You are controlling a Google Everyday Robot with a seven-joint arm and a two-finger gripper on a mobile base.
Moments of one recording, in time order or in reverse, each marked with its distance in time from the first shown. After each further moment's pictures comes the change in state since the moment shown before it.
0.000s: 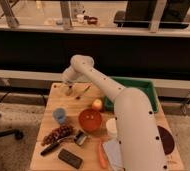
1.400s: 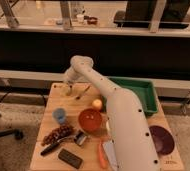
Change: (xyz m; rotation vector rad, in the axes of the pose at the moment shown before) arm 0.023 -0.015 0.018 -0.008 0.046 0.009
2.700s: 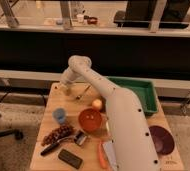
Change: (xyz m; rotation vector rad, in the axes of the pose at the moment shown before) arm -0.010 0.009 -0.002 -0.019 0.000 -0.029
